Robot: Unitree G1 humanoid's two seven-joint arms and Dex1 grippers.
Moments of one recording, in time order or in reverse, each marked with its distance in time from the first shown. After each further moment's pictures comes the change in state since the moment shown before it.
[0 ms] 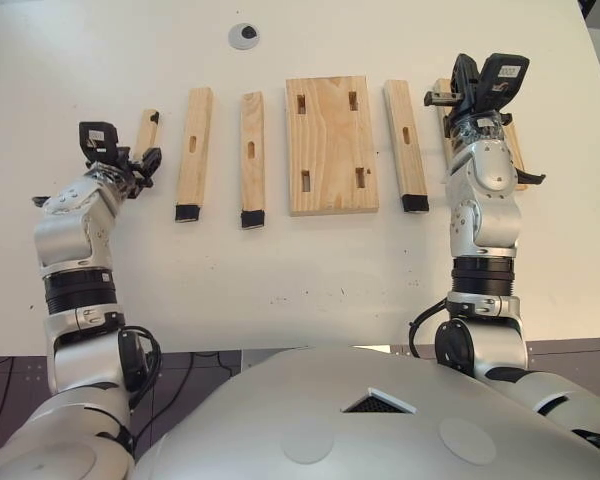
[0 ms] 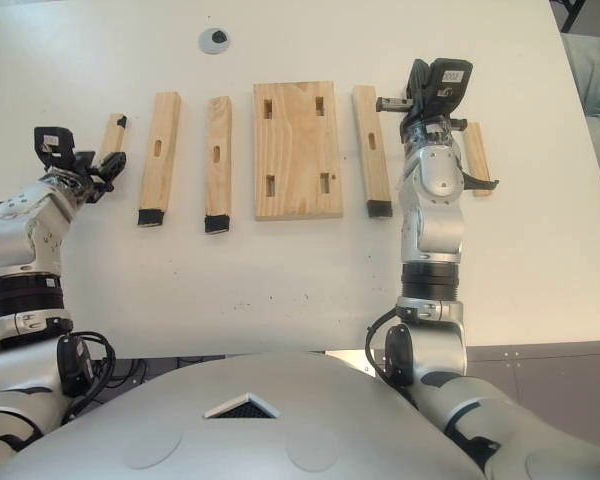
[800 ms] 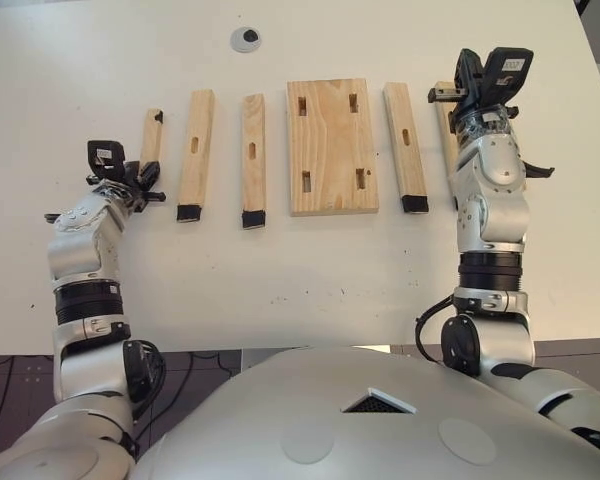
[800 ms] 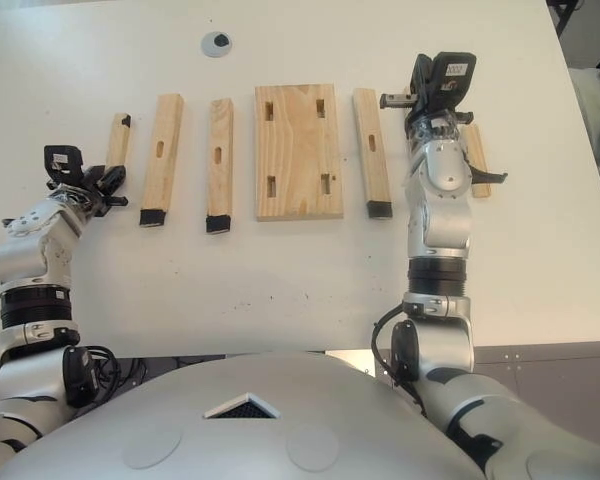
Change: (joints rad) left arm 0.030 -0.045 0.006 0.049 0.004 -0.148 0.026; right arm -0.043 -0.047 -0.004 0.027 0.002 0.025 0.043
